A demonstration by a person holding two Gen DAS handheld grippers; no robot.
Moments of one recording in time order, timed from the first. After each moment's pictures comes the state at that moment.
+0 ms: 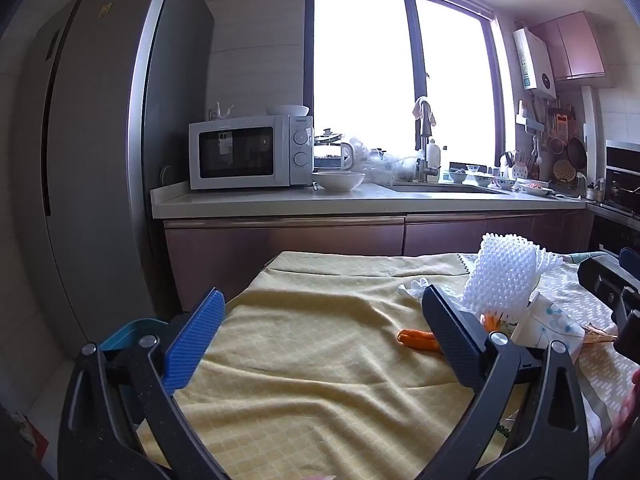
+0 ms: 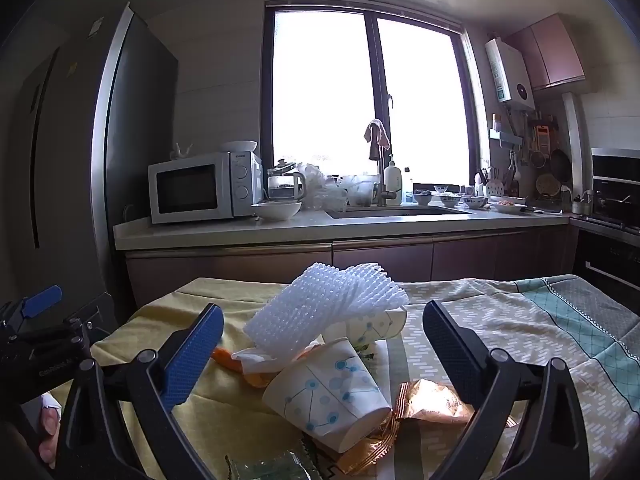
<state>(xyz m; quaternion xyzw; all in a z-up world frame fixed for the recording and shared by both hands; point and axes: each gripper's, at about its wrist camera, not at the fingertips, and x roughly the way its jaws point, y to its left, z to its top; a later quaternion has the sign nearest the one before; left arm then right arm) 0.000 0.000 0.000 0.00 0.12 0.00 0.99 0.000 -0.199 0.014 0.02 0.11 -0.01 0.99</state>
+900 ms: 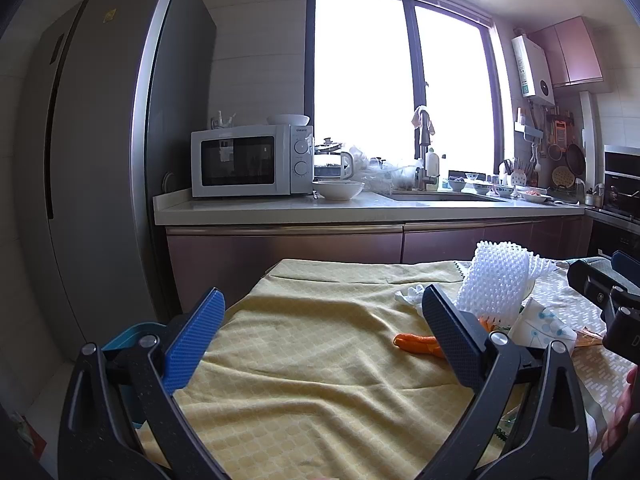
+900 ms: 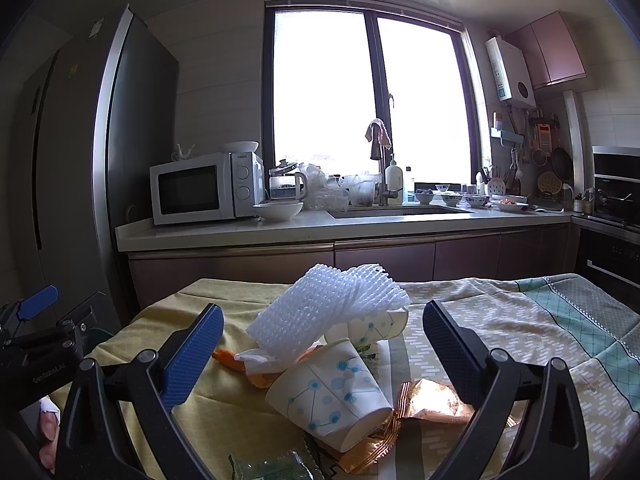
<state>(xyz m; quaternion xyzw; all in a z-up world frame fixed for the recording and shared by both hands) -0.009 0.001 0.006 0.01 0.10 0.00 0.99 -0.001 -0.199 0.016 0.02 0.11 -0.01 0.99</state>
